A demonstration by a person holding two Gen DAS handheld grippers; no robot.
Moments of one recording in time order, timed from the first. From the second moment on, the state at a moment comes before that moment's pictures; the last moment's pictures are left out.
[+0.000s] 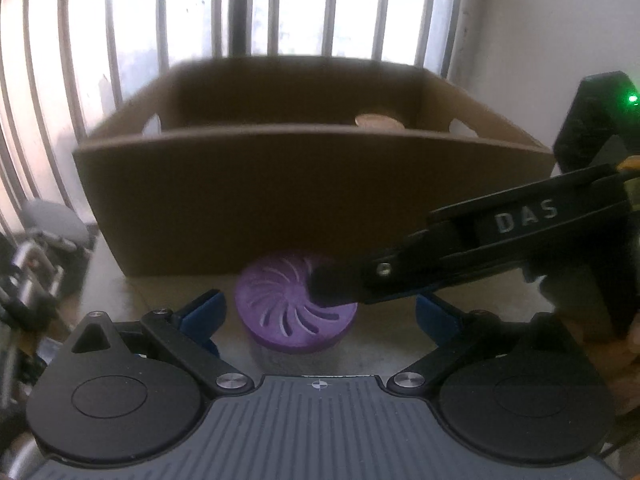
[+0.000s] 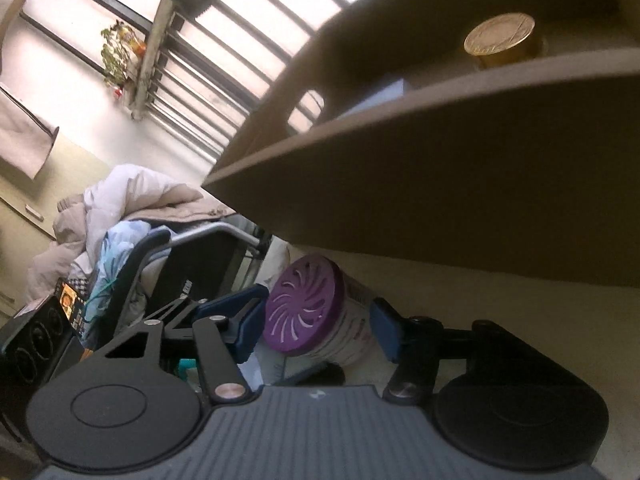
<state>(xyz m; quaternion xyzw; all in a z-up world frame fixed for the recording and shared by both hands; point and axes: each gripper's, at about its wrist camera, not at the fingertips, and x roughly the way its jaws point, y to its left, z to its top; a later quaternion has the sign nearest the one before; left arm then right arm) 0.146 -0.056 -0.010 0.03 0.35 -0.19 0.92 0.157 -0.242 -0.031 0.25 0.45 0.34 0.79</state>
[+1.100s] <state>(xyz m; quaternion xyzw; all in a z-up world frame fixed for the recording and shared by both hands) 0.055 -0.106 -0.032 0.05 0.34 -0.28 0.90 0.080 -0.317 -0.017 0.22 0.45 0.25 0.83</state>
